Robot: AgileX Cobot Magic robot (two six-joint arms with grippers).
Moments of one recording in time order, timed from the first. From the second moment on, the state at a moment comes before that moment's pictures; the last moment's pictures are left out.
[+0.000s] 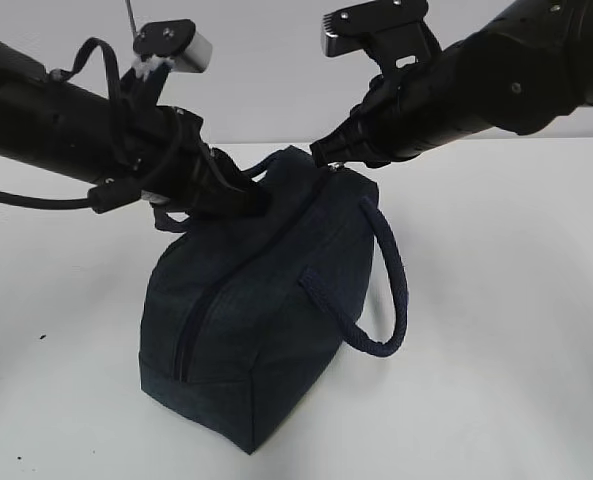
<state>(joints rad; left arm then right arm) -0.42 1.67 -1.09 -1.12 0.60 1.24 0.47 1.74 -1.26 -0.31 0.31 0.26</state>
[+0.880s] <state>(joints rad) -0.36 1.58 -1.08 -1.03 0.59 1.10 0.29 1.89 -1.30 0.18 0.37 -0.03</state>
